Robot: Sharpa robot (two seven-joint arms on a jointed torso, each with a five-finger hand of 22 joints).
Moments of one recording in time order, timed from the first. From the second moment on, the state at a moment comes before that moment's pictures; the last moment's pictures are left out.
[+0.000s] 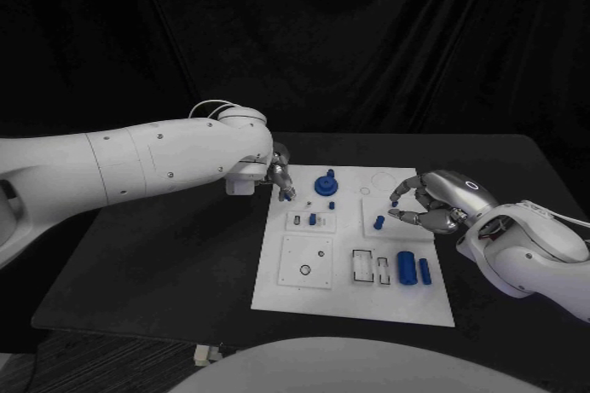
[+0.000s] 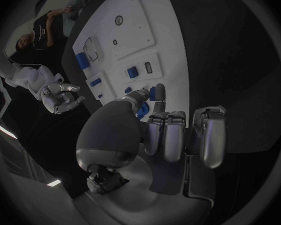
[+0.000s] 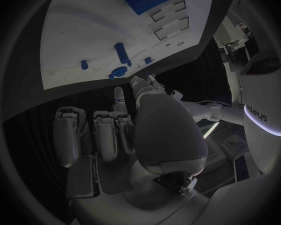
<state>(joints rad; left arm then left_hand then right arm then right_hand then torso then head) 1.40 -0.59 -0.21 1.35 -0.98 0.26 -0.68 1.19 -0.02 0.32 0.11 0.44 1.04 0.04 0.28 0.82 1.47 -0.04 1.57 1.31 1.47 -0.09 1.57 1.31 0.02 1.47 0.03 1.47 1.31 1.16 -1.02 -0.21 1.73 -1.53 -0.54 -0.15 1.38 -0.12 0.15 0.26 0.30 0.86 0.11 0.37 0.19 1.47 0.04 1.57 1.31 1.47 -0.03 1.57 1.31 0.02 1.47 0.08 1.49 1.31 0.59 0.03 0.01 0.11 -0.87</state>
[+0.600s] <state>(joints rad) 1.37 -0.62 -0.21 1.42 -0.98 0.22 -0.70 1.17 -0.02 0.33 0.11 0.41 1.05 0.03 0.28 0.83 1.47 -0.04 1.57 1.31 1.47 -0.09 1.57 1.31 0.02 1.47 0.03 1.46 1.31 1.16 -1.02 -0.21 1.73 -1.52 -0.54 -0.15 1.38 -0.12 0.15 0.26 0.30 0.86 0.11 0.37 0.19 1.47 0.04 1.57 1.31 1.47 -0.03 1.57 1.31 0.02 1.47 0.08 1.49 1.31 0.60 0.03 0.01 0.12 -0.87</state>
